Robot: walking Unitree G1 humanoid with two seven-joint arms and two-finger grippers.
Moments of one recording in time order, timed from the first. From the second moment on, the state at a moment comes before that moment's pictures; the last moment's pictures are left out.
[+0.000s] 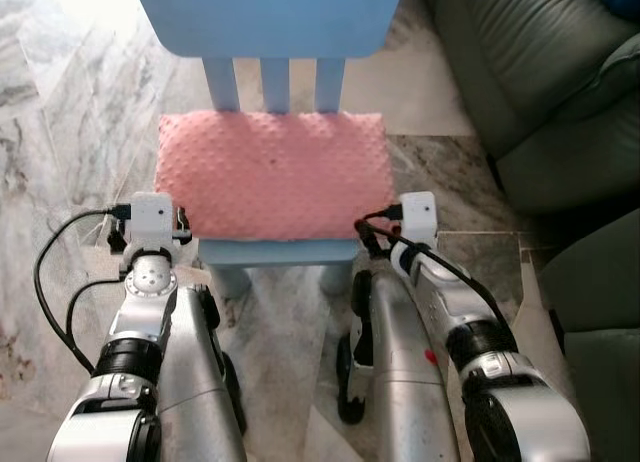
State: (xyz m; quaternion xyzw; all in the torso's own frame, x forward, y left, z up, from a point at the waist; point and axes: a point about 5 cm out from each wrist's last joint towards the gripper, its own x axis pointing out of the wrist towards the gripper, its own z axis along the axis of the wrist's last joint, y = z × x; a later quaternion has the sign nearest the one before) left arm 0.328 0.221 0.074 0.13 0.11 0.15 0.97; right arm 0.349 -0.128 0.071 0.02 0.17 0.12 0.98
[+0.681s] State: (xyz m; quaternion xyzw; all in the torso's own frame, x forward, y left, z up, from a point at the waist) left arm 0.338 0.206 0.067 0.08 0.10 0.14 0.98; right arm 0.353 -0.107 0.074 -0.01 0.11 0.15 0.98
